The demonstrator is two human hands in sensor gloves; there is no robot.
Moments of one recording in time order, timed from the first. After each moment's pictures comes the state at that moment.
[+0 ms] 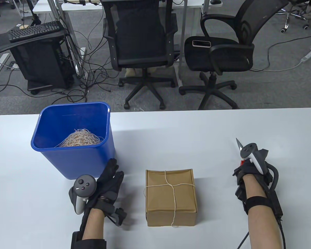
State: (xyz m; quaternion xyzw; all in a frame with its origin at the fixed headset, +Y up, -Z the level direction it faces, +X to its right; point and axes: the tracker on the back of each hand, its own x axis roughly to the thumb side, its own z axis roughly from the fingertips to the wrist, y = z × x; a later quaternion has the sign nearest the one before) left_hand -0.234 -0.742 -0.340 0.01 -0.08 0.51 0.86; right_hand 0.319 -0.746 -0.419 -0.32 0.15 0.93 0.09
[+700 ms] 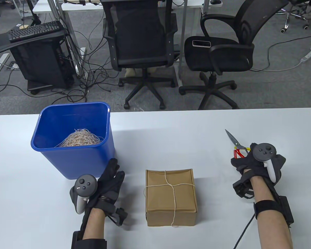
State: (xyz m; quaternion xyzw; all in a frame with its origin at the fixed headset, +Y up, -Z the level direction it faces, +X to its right) left_hand -0.231 -0.742 -0.342 0.00 -0.08 0.51 0.85; right_hand 0.324 -0.711 -0.399 -0.19 -0.05 0.90 0.39
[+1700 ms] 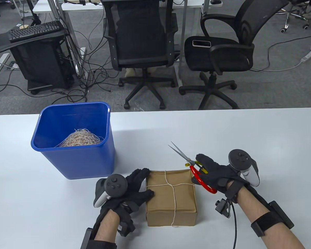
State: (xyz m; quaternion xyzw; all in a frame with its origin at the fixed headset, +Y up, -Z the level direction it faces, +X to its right) left_hand -0.162 -0.743 -0.337 -0.13 -0.23 0.37 0.89; right_hand 0.204 -0.686 -0.364 0.15 0.18 0.81 0.53
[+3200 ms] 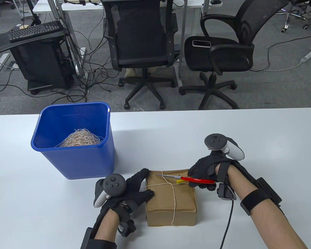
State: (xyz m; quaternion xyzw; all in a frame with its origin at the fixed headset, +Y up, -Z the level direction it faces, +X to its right) left_hand -0.162 -0.746 -0.338 -0.14 -0.22 0.40 0.88; right_hand 0.169 -0.672 -0.405 0.19 0.39 0.80 0.41
